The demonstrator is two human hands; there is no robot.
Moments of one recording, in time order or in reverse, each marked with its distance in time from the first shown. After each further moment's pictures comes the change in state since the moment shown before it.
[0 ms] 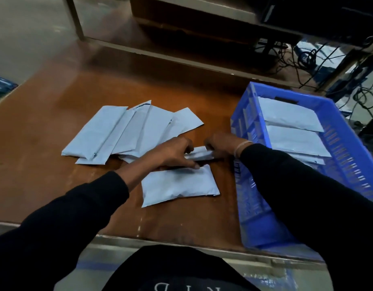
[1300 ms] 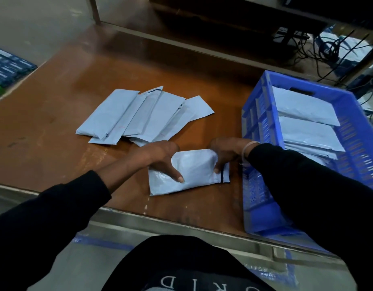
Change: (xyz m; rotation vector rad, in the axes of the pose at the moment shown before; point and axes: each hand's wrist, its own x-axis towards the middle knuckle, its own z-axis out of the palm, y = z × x) left_hand -0.069 -0.011 0.004 0.182 -0.264 -0.181; right_hand -0.028 -0.034 0.012 0.267 -0.270 -0.018
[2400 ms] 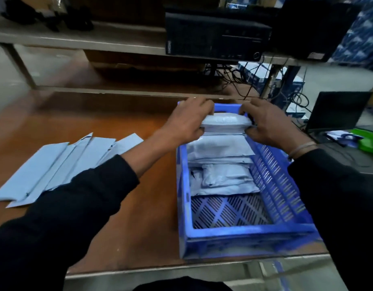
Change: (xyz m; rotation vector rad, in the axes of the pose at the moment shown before) left_hand 0.079 0.278 -0.136 0.264 0.902 0.518; right_hand -0.222 0.262 -0.009 -0.247 1.128 0.194
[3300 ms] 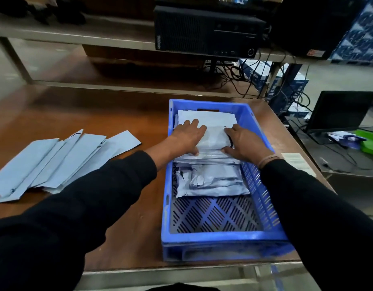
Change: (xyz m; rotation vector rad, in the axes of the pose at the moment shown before) left_hand 0.028 0.012 0.085 0.173 -0.506 -0.109; right_hand -0.014 -0.004 0.085 0.155 -0.320 0.155
